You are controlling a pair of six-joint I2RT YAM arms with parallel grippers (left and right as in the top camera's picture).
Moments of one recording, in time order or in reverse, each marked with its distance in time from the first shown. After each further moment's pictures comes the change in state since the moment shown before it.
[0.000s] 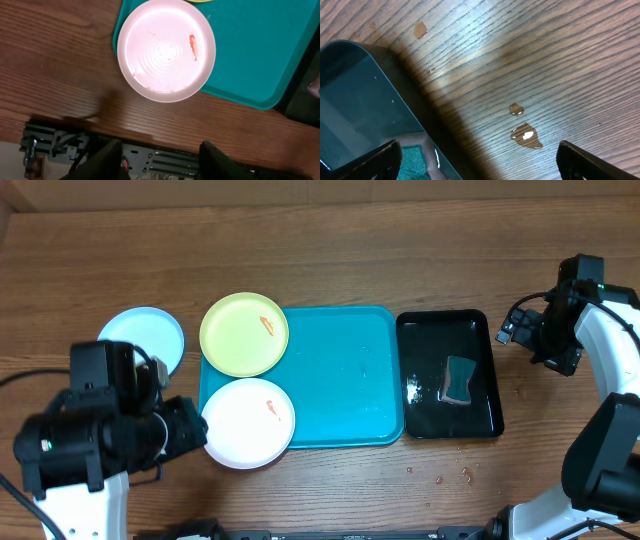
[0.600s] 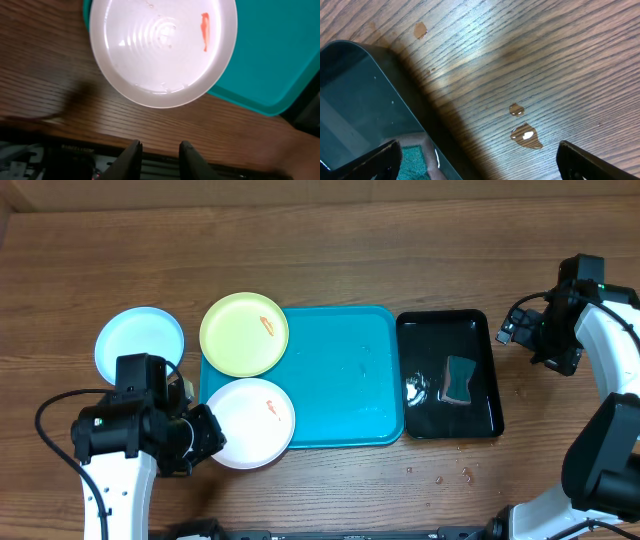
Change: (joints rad) left arm 0.000 0.003 -0.368 0.243 0.101 -0.095; right arm 0.000 0.000 0.000 0.000 0.000 0.001
